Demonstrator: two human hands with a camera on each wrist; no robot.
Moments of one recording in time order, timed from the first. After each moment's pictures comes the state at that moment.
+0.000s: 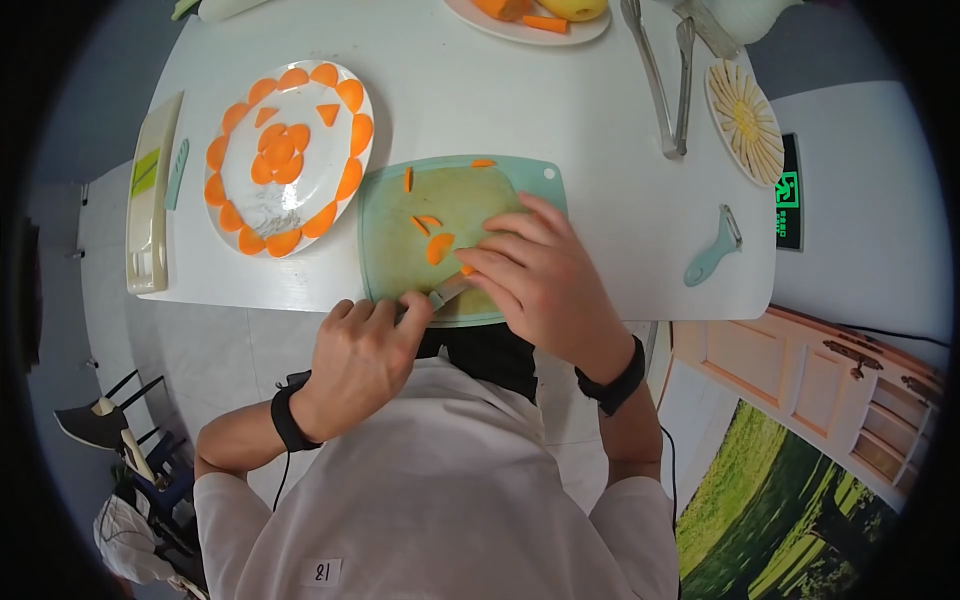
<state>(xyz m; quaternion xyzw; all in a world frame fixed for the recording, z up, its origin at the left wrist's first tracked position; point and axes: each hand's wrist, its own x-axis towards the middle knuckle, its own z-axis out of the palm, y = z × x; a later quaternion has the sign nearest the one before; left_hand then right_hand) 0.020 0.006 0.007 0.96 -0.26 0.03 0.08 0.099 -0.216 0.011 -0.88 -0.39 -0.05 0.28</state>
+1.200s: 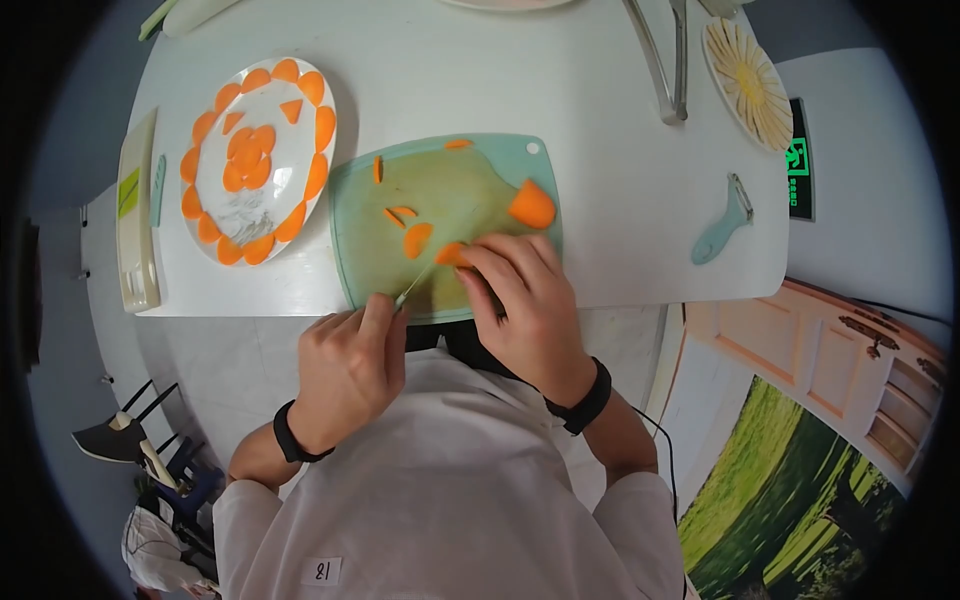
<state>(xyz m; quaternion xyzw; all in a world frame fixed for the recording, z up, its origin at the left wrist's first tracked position) 0.021 -0.007 0.011 0.95 -0.16 0.02 0.27 0.059 -0.203 -0.017 -0.89 -0.21 -0.14 0.38</state>
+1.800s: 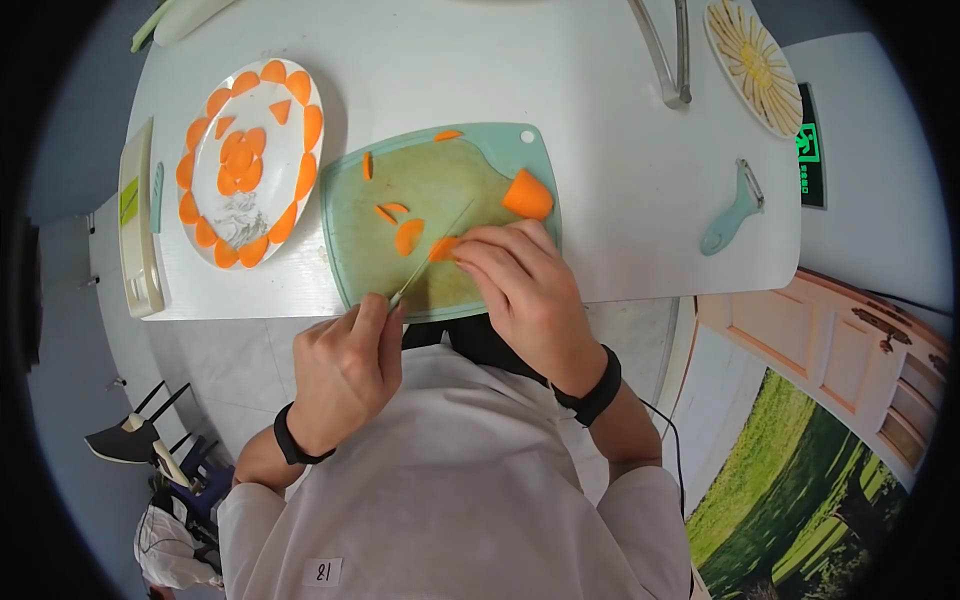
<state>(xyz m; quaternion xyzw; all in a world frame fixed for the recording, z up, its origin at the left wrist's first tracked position) 0.019 -0.009 0.013 0.96 -0.14 -0.01 0.25 0.064 -0.212 -0.024 -0.87 -0.23 -0.11 0.43</state>
